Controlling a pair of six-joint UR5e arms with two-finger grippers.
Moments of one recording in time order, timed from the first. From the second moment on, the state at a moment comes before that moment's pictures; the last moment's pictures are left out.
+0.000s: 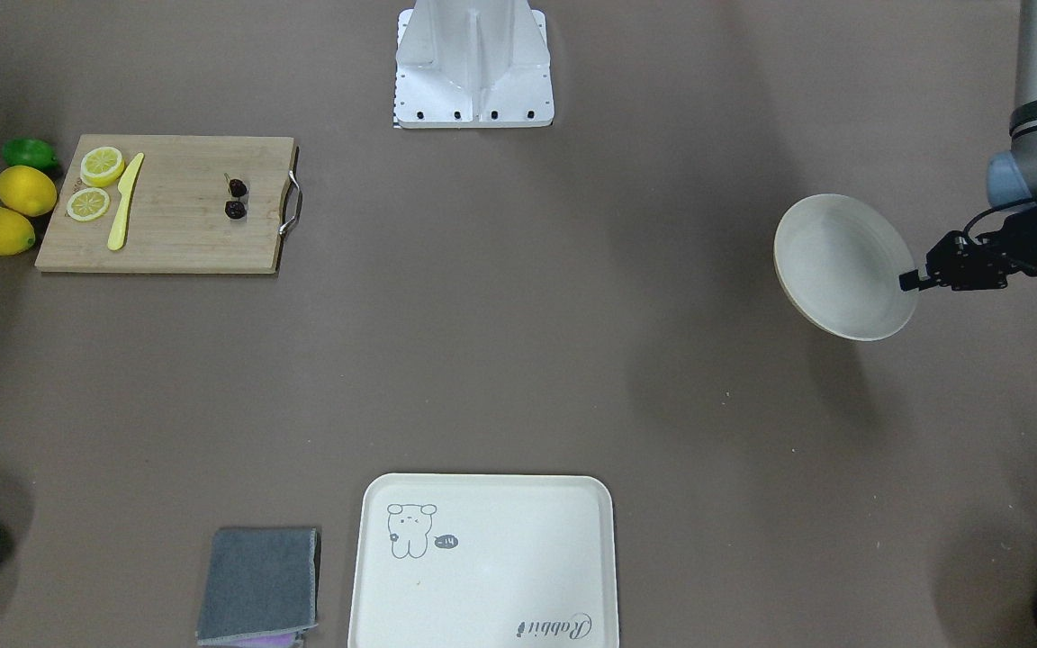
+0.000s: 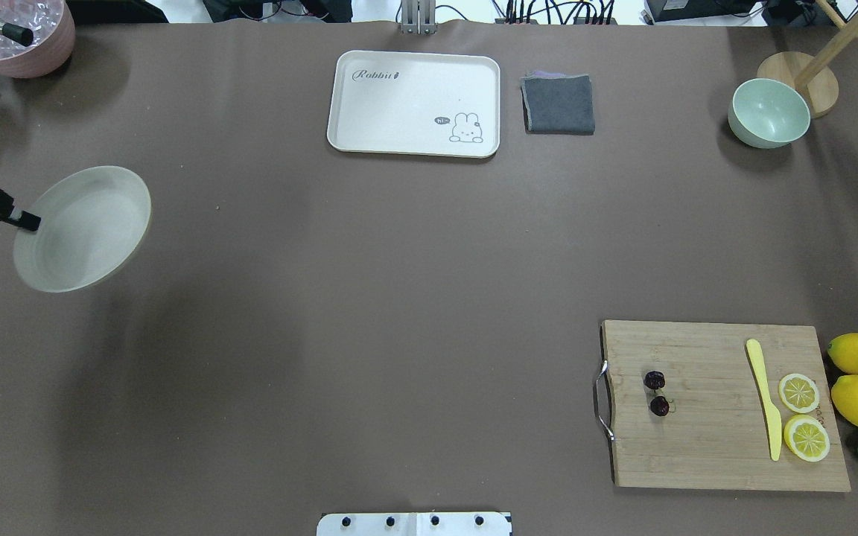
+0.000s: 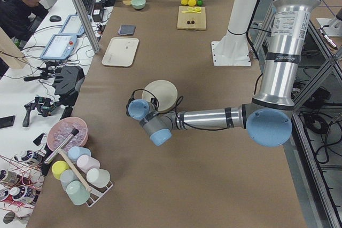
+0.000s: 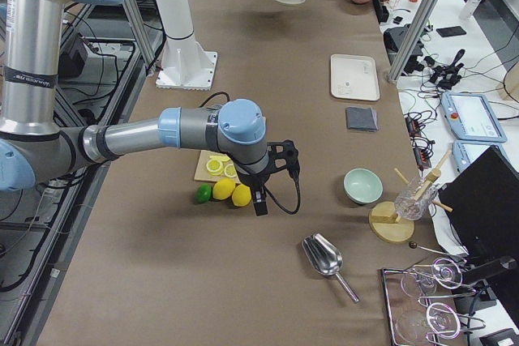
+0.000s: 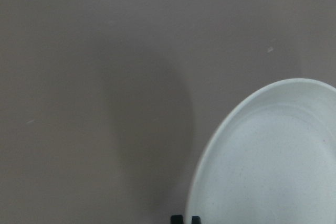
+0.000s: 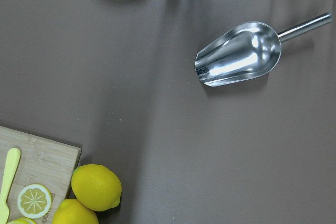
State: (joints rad) left arm -1.20 -1.75 -1.35 -2.59 -2.78 -0.90; right arm 1.73 -1.78 2.02 -1.81 2.38 -0.33
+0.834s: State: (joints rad) left arm -0.74 -1.96 -1.53 -2.47 -2.26 -1.36; right arm 1.74 -1.78 2.02 -1.81 2.37 -0.33
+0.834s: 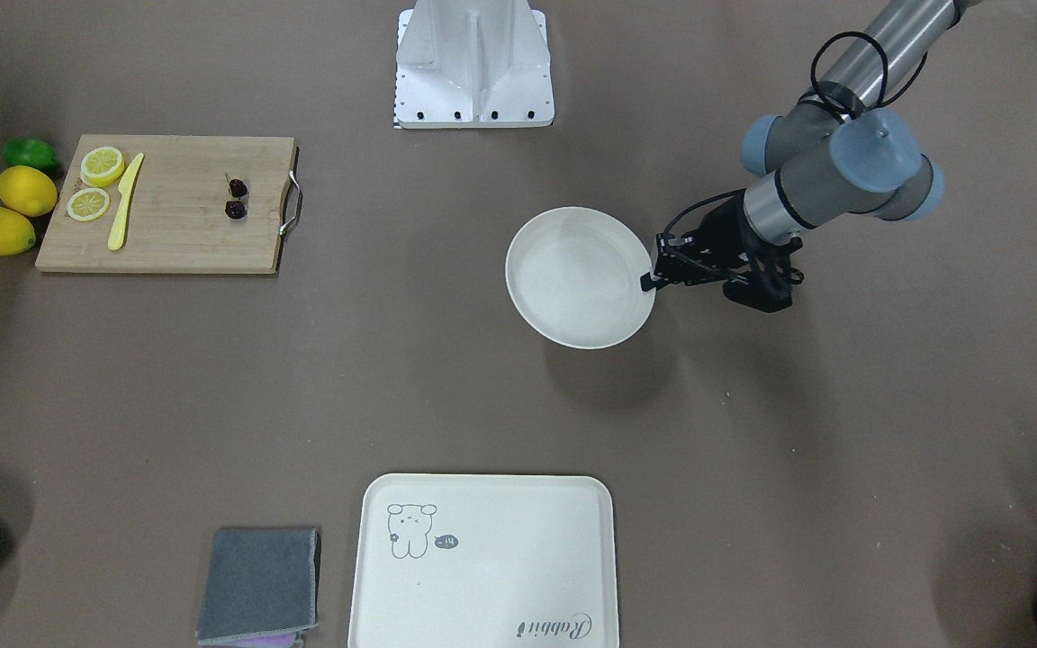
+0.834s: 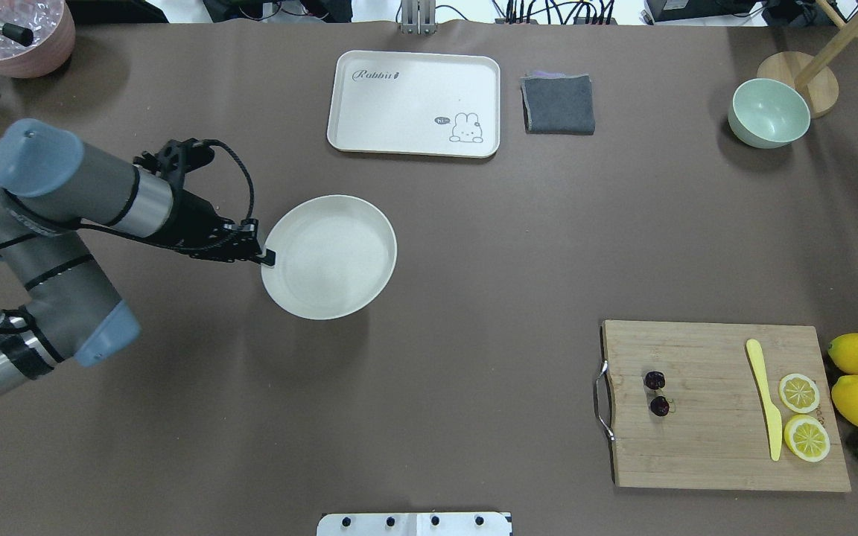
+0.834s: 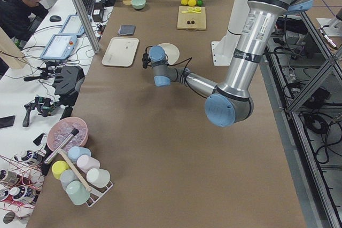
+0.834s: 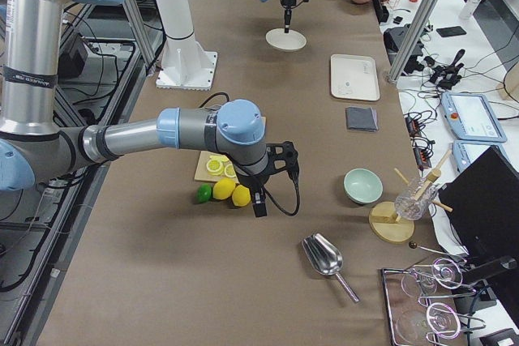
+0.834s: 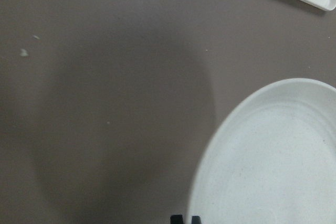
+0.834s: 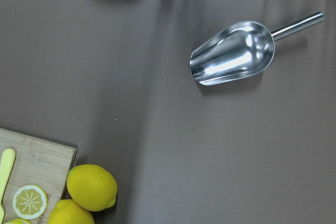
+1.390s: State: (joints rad) left arm -0.61 -2.05 -1.54 -2.30 -2.08 -1.37; right arm 1.76 -1.79 2.02 -1.81 2.36 -0.33
